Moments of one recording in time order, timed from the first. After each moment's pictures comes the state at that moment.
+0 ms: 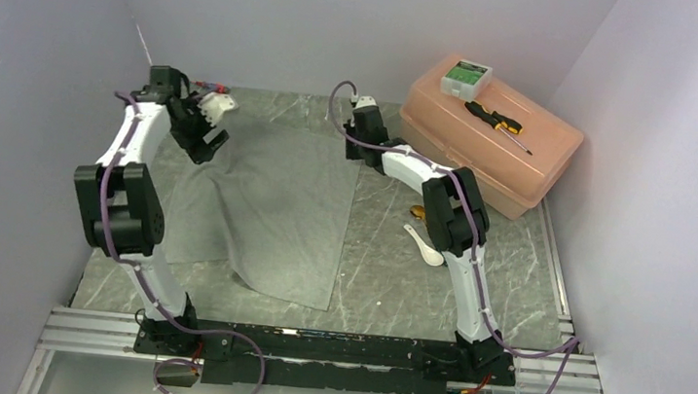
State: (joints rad) left arm 0.15 1.83 1.53 -0.77 0.31 0.95; right arm 0.52 2.33 1.77 -0.07 0.08 0.23
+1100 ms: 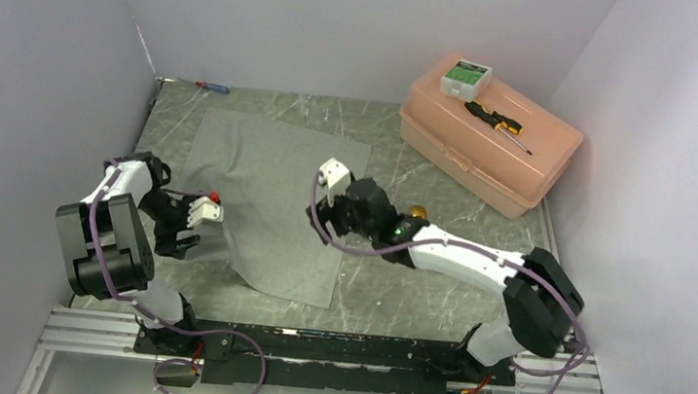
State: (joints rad) left arm 0.36 1.56 0.97 -1.12 0.34 1.73; right arm 0.88 1.56 1.00 0.06 0.07 0.00
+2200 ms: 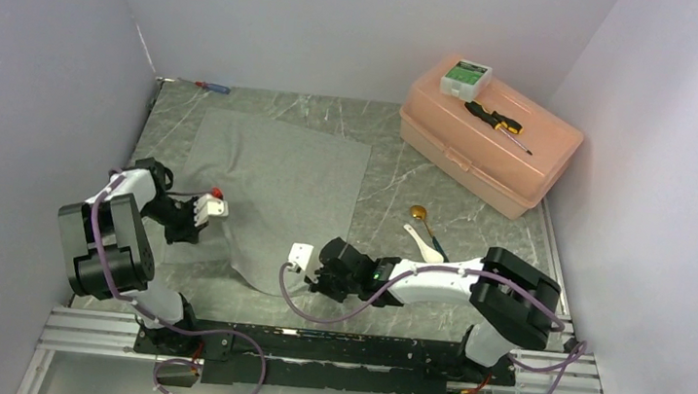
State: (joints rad) left arm 0.35 1.54 0.84 -0.91 0.47 1.61; right arm 1.16 1.60 0.73 0.05 -0.07 -0.22
